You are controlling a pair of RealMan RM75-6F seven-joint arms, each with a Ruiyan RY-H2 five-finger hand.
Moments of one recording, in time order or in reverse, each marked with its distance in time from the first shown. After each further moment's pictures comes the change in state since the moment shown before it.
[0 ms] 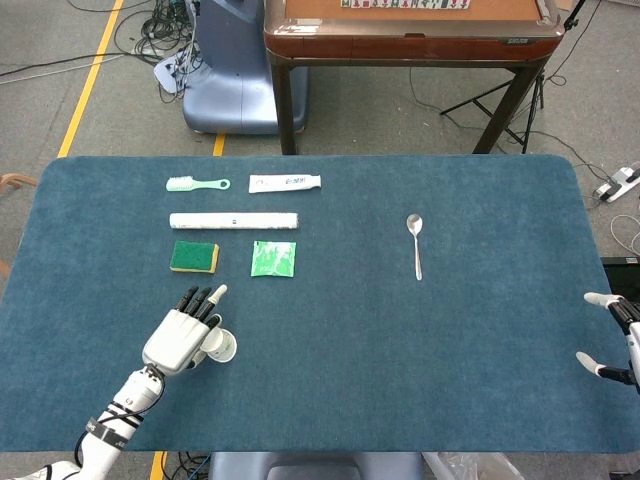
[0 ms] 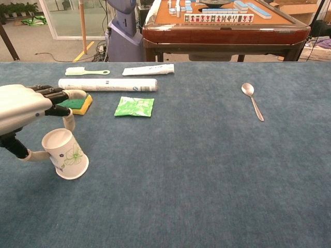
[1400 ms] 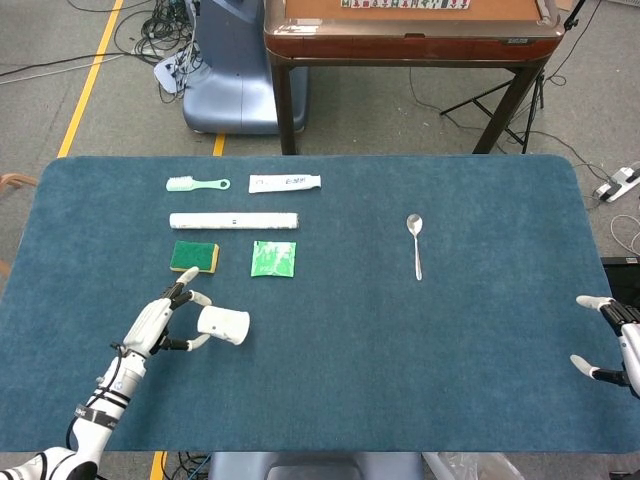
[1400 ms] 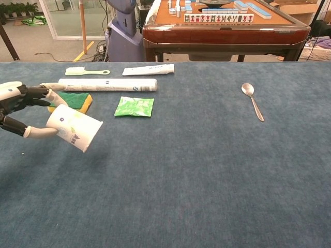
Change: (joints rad) left arm 0.035 -0.070 -0.068 0.237 -0.019 -0.025 -1.067; right arm 0.007 0.003 -0.011 -0.010 -0.011 -0.018 -0.003
